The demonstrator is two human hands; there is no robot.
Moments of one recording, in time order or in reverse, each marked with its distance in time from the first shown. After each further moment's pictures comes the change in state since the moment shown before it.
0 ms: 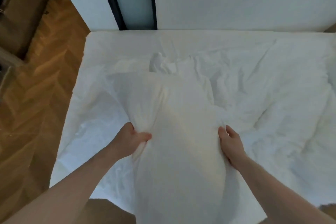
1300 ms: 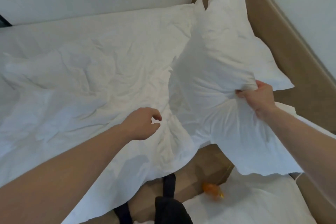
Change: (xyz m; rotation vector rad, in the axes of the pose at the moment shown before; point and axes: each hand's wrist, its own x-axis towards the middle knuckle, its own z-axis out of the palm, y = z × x) left_hand -0.038 0.187 0.579 0.839 -0.392 0.498; right_hand 0.044 0.166 -0.641 0.043 0.547 -0.043
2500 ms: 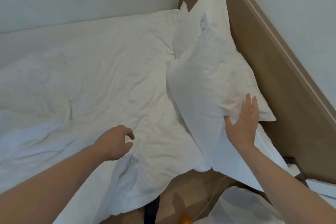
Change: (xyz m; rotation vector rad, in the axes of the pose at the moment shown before) left_hand 0.166 0.069 0.061 0.162 -0.042 -0.204; right_hand 0.196 0.155 -0.033 -0.480 0.165 -0.307
